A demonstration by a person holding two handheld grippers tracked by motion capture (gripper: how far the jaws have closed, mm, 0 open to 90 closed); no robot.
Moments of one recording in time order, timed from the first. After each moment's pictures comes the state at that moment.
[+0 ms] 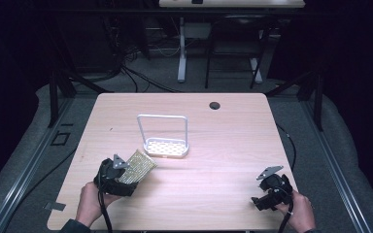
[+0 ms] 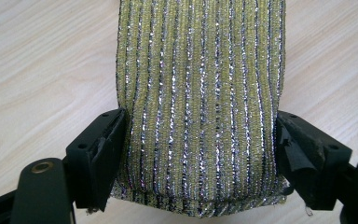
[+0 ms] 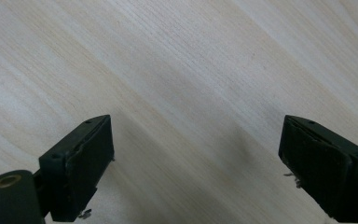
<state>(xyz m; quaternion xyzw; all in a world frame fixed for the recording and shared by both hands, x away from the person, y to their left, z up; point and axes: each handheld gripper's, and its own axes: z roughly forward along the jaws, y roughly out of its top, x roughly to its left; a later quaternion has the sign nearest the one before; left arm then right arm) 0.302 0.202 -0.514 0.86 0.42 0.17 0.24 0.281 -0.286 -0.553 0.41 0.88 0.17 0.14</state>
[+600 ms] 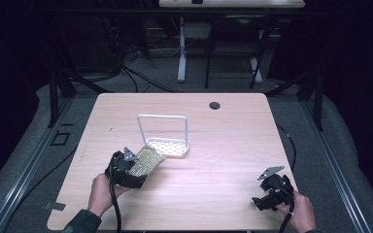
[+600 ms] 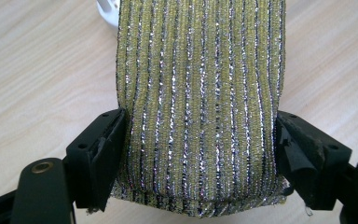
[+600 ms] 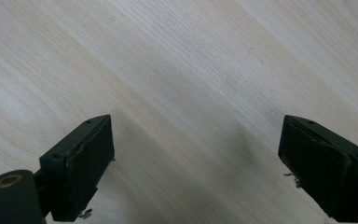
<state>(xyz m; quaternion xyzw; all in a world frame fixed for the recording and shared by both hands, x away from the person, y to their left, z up) 0.327 0.179 -0.516 0.87 0.41 0.16 0.24 0.281 -0.289 -0.554 0.41 0.88 0.17 0.14</state>
